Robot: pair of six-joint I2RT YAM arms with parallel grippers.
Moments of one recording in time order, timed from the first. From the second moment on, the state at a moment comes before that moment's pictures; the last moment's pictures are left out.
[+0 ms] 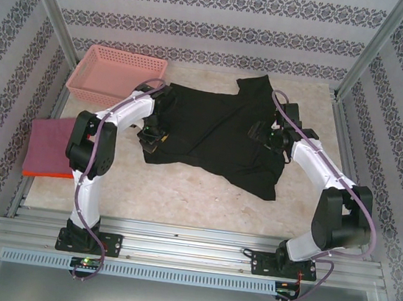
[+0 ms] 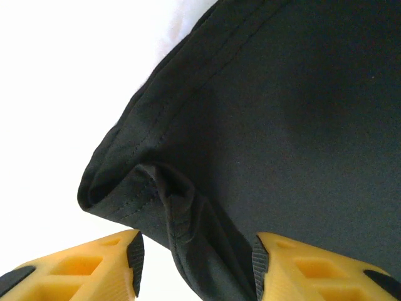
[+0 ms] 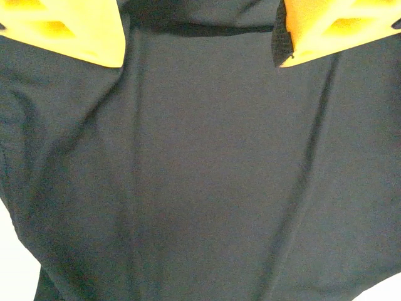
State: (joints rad) left arm -0.32 2.03 1.63 -1.18 0.06 -1.44; right arm 0.18 1.54 1.11 -0.53 -0.14 0.60
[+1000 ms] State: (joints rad) left arm -0.31 1.88 1.41 -1.16 0.09 -1.50; right arm 0.14 1.18 0.83 -0.69 -0.11 0.65
